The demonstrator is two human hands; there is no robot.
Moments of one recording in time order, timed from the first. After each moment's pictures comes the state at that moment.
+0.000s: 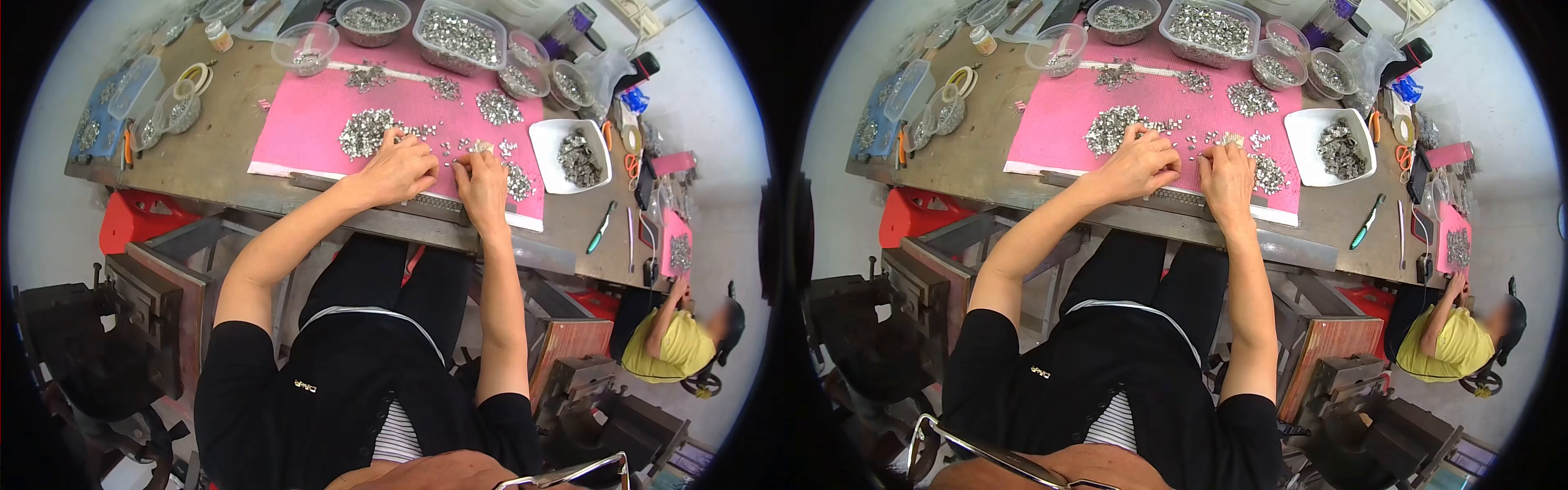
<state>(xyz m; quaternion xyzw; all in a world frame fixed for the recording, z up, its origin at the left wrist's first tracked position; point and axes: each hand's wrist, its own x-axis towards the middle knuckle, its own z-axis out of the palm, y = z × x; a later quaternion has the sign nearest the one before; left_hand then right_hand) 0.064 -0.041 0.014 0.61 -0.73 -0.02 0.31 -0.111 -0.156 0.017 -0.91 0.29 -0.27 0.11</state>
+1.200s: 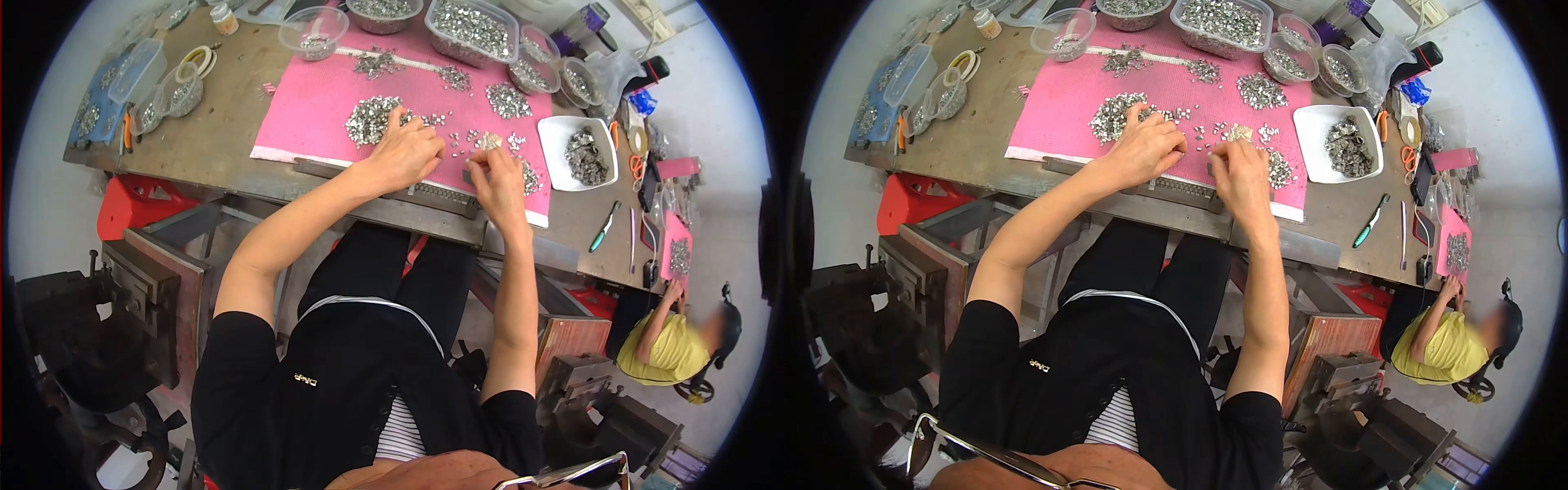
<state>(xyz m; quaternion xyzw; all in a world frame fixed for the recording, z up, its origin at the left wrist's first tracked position) 0.063 -0.044 0.014 0.66 -0.70 0.02 0.28 -0.128 -0.159 0.038 -0.93 0.19 -0.27 0.17</state>
